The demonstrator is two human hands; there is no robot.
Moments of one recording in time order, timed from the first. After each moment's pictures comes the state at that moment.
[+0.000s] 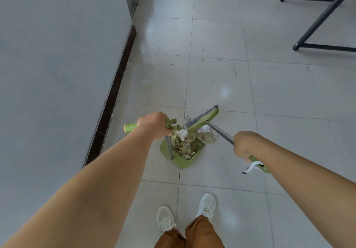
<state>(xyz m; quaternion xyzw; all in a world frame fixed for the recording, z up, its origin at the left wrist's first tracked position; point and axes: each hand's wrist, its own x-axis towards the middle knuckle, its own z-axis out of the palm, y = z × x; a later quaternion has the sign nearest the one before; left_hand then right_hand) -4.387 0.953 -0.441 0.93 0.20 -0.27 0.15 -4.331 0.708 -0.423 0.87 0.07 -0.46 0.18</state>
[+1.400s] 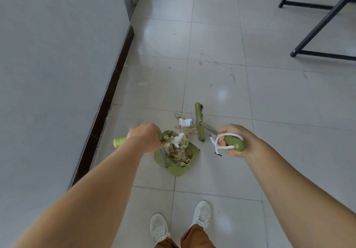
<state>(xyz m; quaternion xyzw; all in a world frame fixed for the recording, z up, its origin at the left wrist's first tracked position) -4.386 0.961 -0.440 0.93 0.20 -0.29 0.13 -4.299 0.724 -0.424 0.64 -0.30 -0.42 -0.57</state>
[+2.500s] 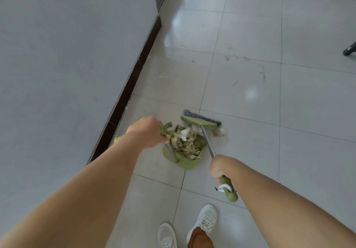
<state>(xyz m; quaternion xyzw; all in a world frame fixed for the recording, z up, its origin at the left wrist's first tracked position) -4.368 0.955 -0.453 0.89 0.31 -0.26 0.19 -4.307 0.748 -0.501 0.75 0.25 -0.58 0.19</state>
